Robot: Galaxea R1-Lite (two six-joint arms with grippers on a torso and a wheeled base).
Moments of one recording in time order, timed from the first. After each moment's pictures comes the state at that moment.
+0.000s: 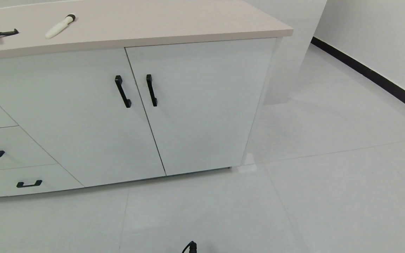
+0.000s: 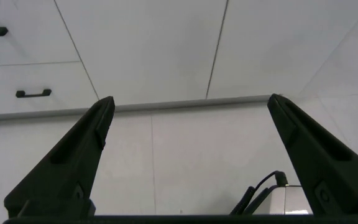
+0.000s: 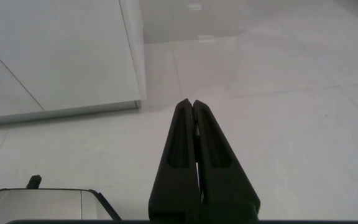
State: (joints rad) left arm 0.00 0.00 0.00 0.00 0.01 -0.03; right arm 0.00 0.00 0.00 0.00 0.03 0.01
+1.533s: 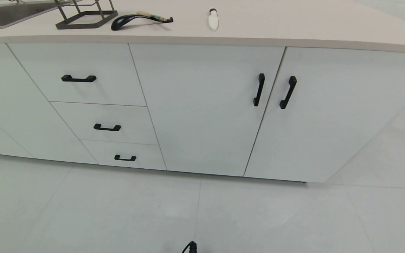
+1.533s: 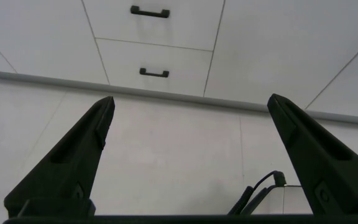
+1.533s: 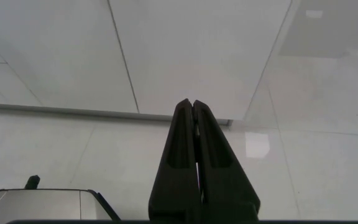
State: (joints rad) left arm 0.00 0.00 0.00 0.00 0.01 -0.04; right arm 0.00 0.00 0.00 0.00 0.03 0.01
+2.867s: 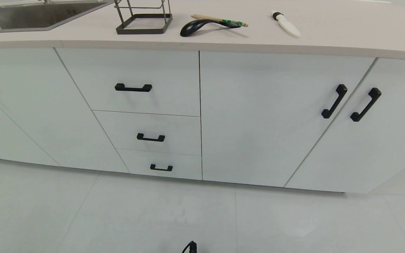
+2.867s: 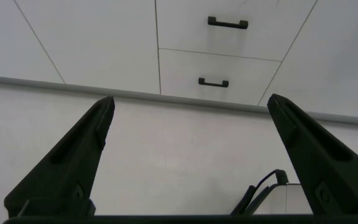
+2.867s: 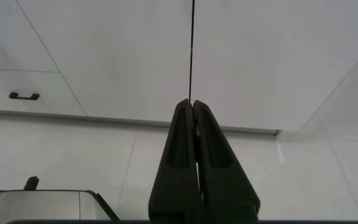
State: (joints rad) left arm 0.00 0.00 0.00 0.00 0.00 -0.03; right arm 0.00 0.00 0.00 0.00 0.03 0.01
